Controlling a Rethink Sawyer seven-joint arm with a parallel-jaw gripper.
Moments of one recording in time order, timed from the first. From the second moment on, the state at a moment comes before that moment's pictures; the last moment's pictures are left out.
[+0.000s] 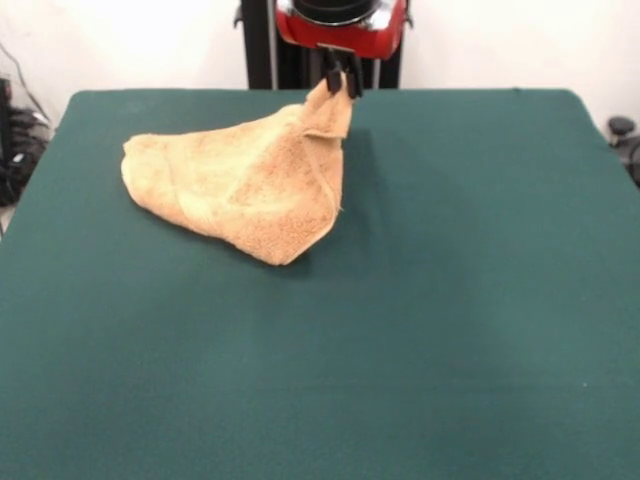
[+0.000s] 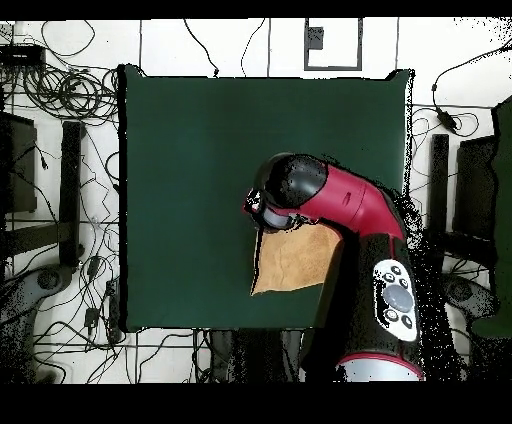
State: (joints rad) arm -0.17 -0.59 -0.12 1.50 0.14 1.04 1.77
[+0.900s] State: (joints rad) arm -0.28 -0.58 -0.09 1.37 0.06 1.23 1.77
